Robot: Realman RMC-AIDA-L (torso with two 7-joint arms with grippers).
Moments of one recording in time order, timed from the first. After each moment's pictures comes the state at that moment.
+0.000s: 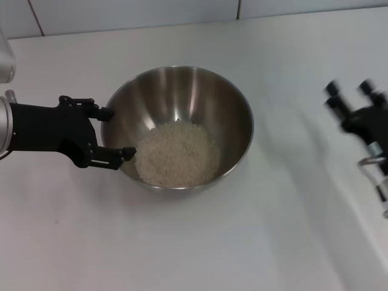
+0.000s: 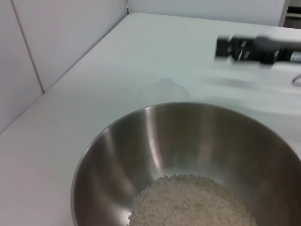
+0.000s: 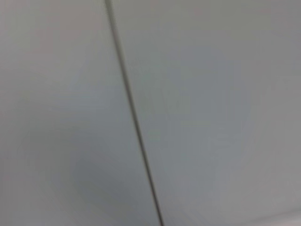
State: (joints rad) left arm -0.36 -2.06 1.30 1.46 2.13 1.45 -1.91; right arm 0.26 2.07 0.31 0.25 -1.82 -1.39 0.30
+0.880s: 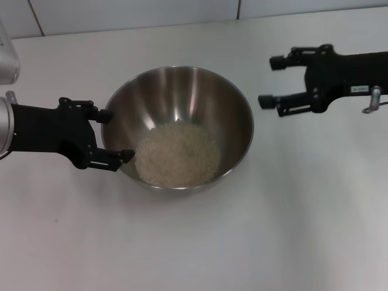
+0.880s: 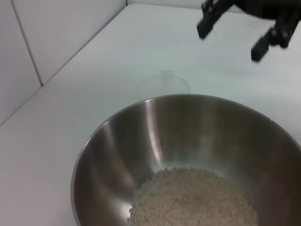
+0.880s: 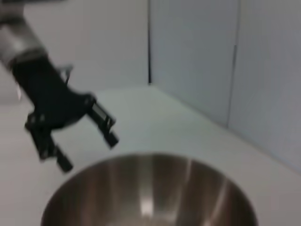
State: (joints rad) left arm -0.36 -2.07 1.30 1.46 2.16 1.46 -1.92; right arm 0.51 2.08 -0.71 -1.08 -2.10 -1.63 1.48
